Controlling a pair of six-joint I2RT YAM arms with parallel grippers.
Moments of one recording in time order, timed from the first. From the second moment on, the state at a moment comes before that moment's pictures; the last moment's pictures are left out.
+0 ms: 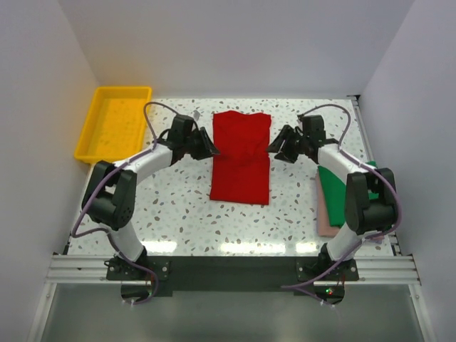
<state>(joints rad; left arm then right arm) -0.37 1.78 1.17 -0.12 0.29 -0.73 0.14 1.72 1.10 -0.21 -0.44 0.71</state>
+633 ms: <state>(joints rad) -0.42 2.05 1.26 -0.06 0.34 -0.74 0.40 2.00 1.35 -0.26 -0.25 0.58</state>
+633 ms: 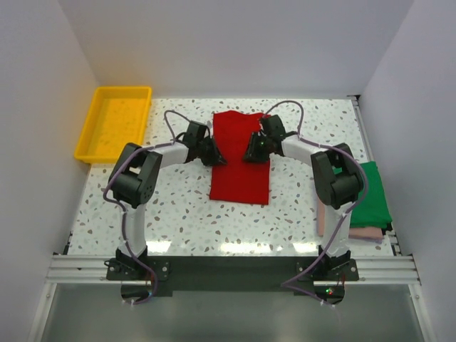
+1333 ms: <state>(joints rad) -0.38 2.02 1.18 0.10 0.41 -0.81 0.35 1.95 1.31 -0.25 -0.21 0.61</state>
